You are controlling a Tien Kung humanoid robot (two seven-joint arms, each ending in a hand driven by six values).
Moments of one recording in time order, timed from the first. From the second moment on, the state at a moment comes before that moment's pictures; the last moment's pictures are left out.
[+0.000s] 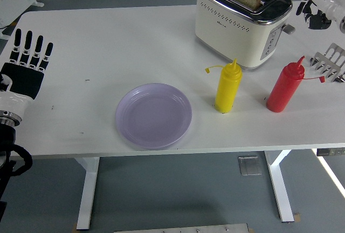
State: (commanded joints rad) left arm -0.16 0.29 -1.42 -1.48 -0.05 -0.01 -0.10; right arm 0.89 -0.67 0.75 1.29 -1.75 0.13 -0.43
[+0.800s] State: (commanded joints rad) left arm -0.17 0.28 -1.41 -1.47 -0.05 -0.01 -0.10; right arm 0.88 -0.58 0.69 1.13 -1.69 0.07 -0.38
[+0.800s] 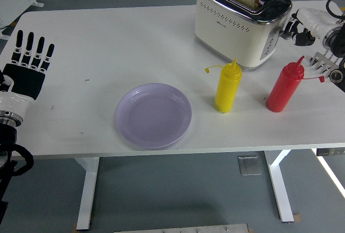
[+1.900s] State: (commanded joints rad) left arm -0.17 0.28 -1.42 -1.47 -0.05 -0.01 -0.10; right arm 0.85 -0.56 0.63 1.08 -1.65 -0.04 -0.30
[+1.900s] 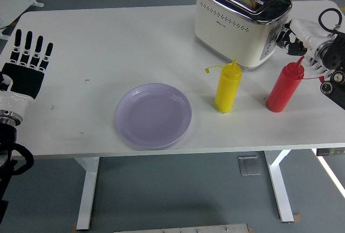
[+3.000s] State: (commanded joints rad) left arm -0.17 0.29 -1.40 -1.46 -0.05 -0.01 -0.10; right arm 1.10 -0.59 0.73 1.12 -1.66 0.11 -0.43
